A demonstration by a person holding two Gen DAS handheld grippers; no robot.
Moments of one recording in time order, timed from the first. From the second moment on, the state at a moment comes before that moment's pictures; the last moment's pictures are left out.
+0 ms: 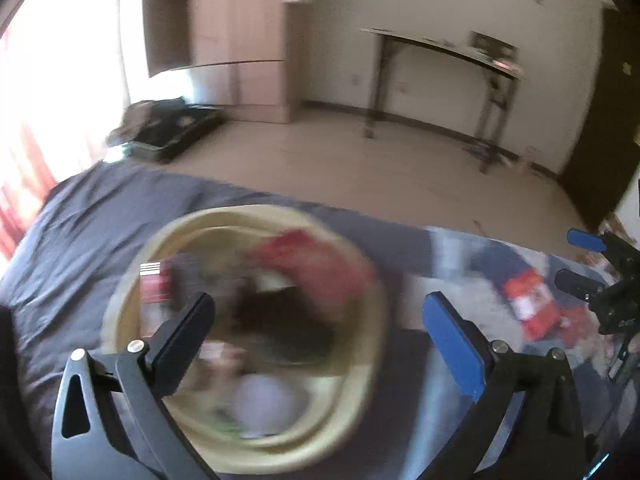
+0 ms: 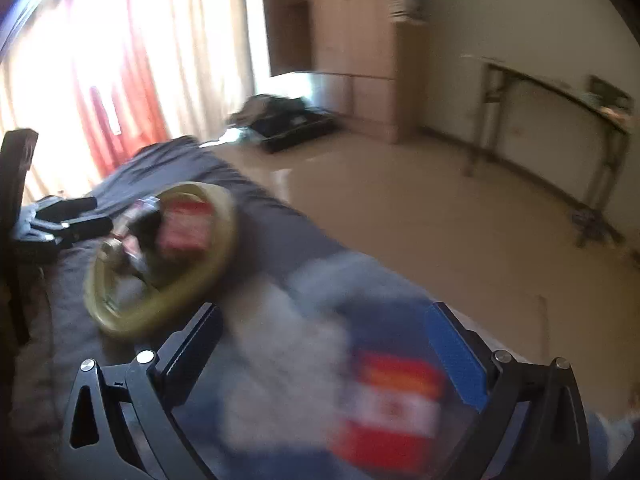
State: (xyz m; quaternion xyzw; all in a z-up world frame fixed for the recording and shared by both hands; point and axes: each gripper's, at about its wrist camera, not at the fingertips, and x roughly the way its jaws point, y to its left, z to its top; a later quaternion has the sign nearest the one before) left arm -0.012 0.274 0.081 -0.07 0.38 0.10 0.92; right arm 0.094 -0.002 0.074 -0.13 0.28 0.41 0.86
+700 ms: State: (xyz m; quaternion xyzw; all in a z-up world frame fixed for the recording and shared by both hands) left arm 0.129 0.062 -0.009 -0.04 0.49 0.01 0.87; right arm 0.080 -0.111 -0.032 -0.12 0.36 0.31 0.87
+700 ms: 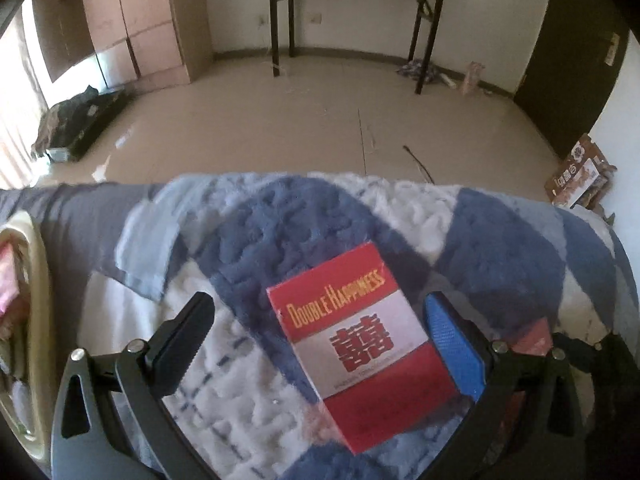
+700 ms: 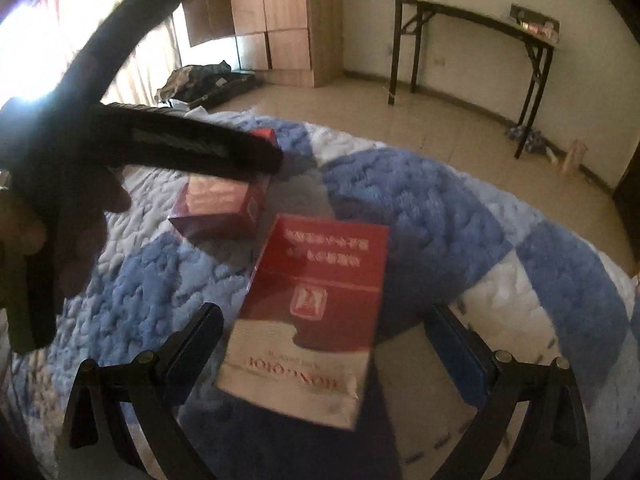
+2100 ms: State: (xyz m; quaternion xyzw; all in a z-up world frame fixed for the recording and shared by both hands) left arm -0.110 0.365 0.051 -0.09 0.42 0.21 0.88; right arm 0.016 0.130 0.045 -0.19 0.20 0.62 0.74
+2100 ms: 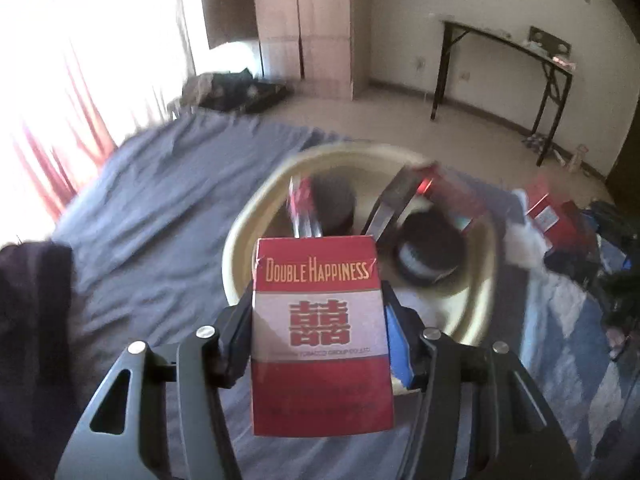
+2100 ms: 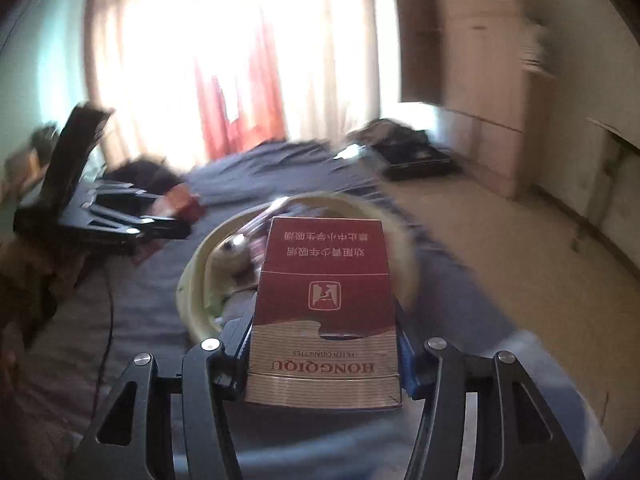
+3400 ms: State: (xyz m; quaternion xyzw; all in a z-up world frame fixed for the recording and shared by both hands) left arm -0.107 0.229 -0.054 -0.17 0.42 0.32 0.83; right arm 0.039 0.090 -0.045 -0.32 0.26 0.59 0.70
